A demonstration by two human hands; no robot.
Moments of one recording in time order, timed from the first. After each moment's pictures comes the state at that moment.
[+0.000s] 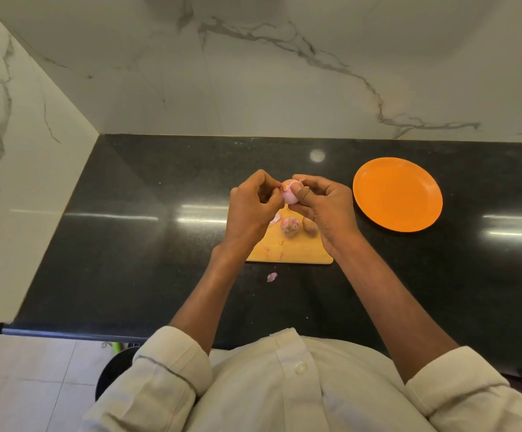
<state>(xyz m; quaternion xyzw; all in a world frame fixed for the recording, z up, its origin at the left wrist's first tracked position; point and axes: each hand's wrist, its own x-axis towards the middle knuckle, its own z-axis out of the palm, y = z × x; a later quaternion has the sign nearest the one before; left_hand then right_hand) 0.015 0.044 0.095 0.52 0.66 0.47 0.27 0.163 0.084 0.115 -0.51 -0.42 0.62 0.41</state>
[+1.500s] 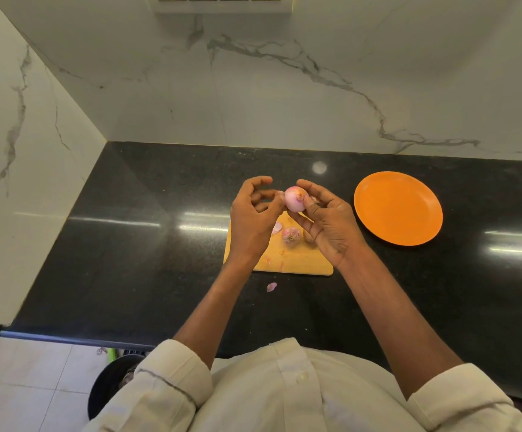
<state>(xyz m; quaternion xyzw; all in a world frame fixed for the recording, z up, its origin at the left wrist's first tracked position) 0.024 0.038 0.091 0.41 0.62 0.58 0.33 0.171 0.090 0.106 -0.43 -0.31 0.74 0.41</state>
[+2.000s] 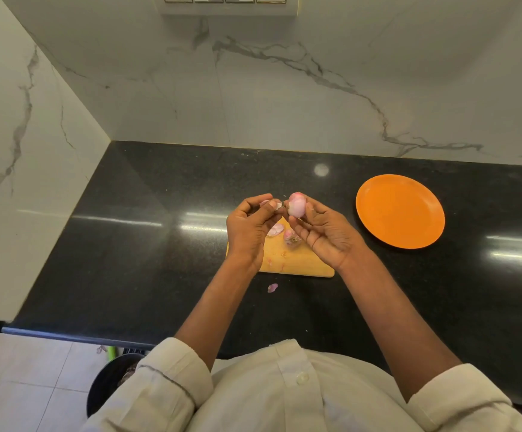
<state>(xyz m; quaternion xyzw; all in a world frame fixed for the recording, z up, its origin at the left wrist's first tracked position) 0.022 0.034 0.079 0.14 0.51 0.67 0.51 0.174 0.090 0.098 -0.41 -0.17 0.82 0.36</state>
